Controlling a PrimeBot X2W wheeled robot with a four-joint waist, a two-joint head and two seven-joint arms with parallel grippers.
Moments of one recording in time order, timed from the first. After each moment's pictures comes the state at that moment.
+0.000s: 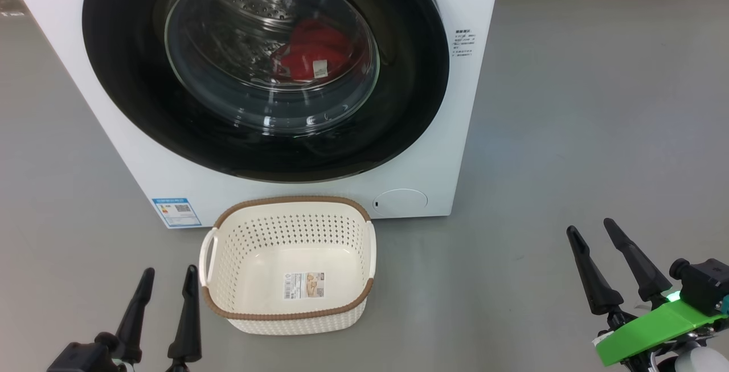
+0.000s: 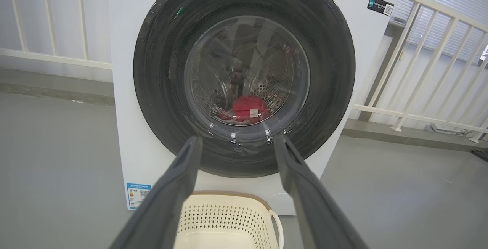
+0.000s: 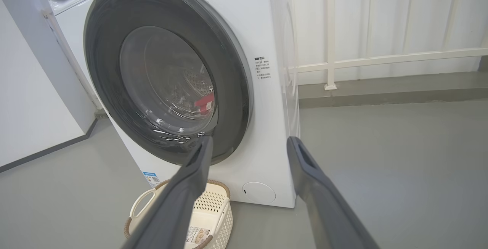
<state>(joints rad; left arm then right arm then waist) 0.02 0.09 -0.08 0.09 -0.37 -0.13 -0.25 -0.10 -0.35 0.16 0.18 0.56 0.13 -0.26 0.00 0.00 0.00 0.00</state>
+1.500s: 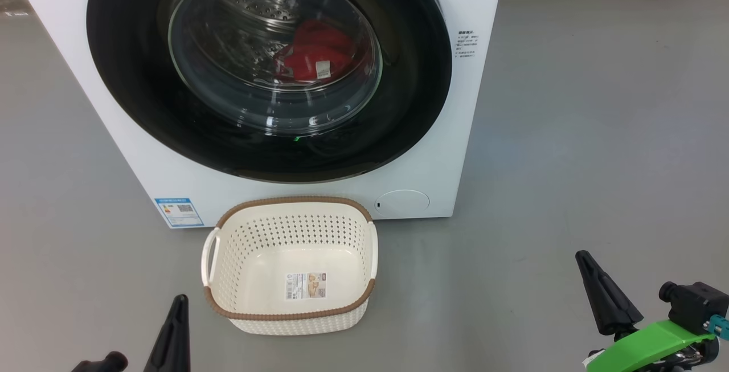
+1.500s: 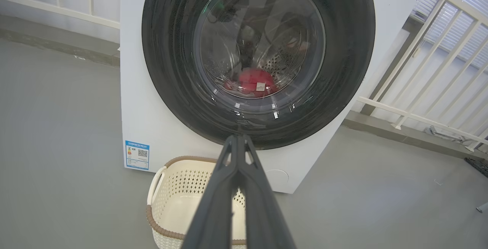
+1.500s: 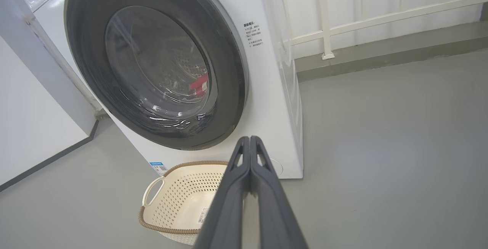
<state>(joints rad) 0.05 0.07 -0.09 0.16 -0.45 -0.13 -0.23 -0.06 -0.30 0.15 0.24 0.61 0.13 -0.24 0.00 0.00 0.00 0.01</state>
